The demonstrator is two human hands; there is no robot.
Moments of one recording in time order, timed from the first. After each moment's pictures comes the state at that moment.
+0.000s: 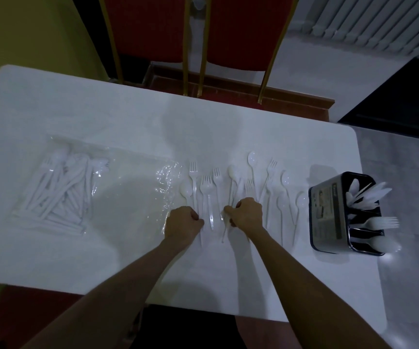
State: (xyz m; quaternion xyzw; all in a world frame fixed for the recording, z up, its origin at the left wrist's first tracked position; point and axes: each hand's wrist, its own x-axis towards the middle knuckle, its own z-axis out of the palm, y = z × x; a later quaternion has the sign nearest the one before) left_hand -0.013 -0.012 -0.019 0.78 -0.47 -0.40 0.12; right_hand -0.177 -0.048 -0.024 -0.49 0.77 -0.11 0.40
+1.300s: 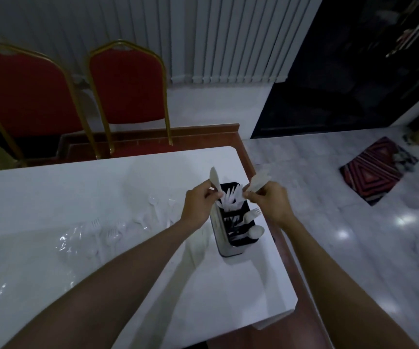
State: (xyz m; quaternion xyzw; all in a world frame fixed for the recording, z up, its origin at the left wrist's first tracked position) left_hand -0.274 -0.082 0.100 0.49 -0.65 -0.49 0.31; right_hand -0.457 -0.023 0.140 -0.50 0.77 -0.30 0.25
